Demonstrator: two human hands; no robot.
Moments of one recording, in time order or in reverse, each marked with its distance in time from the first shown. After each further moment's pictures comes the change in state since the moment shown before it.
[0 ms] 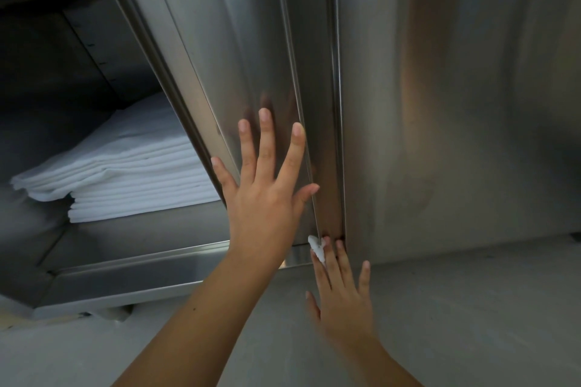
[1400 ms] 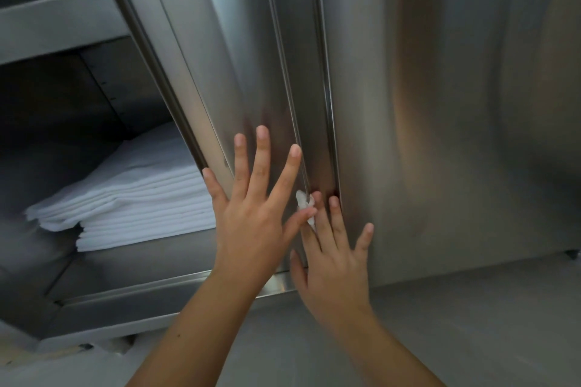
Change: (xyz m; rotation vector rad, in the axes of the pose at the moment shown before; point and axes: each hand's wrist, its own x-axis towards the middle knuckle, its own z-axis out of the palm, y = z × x) left_hand 0.010 -0.014 -0.023 0.104 0.046 0.125; right_hand 0.063 -0.018 -0.077 -0.016 0.476 0.019
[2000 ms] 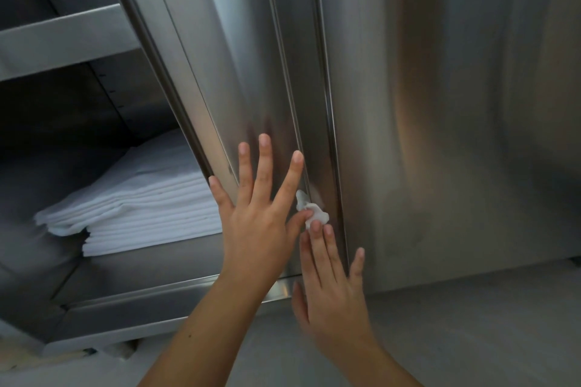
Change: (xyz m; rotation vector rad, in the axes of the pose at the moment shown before) left_hand 0.003 0.003 0.000 0.009 -0.006 -0.043; right_hand -0.029 -0.002 0.004 -0.031 -0.001 -0.108
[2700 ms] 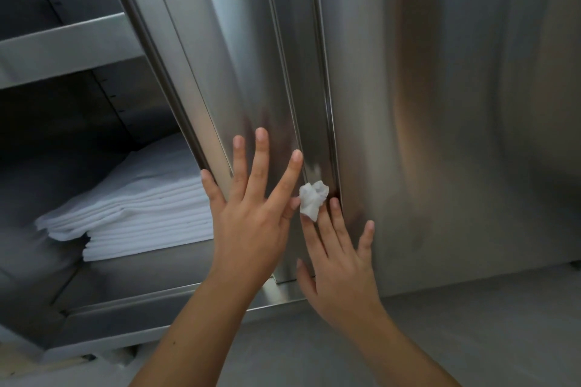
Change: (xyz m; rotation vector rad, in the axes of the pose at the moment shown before) left_hand 0.007 -0.009 -0.010 -0.030 0.076 0.066; right_hand 0.038 0.018 -0.015 0.053 0.026 -0.017
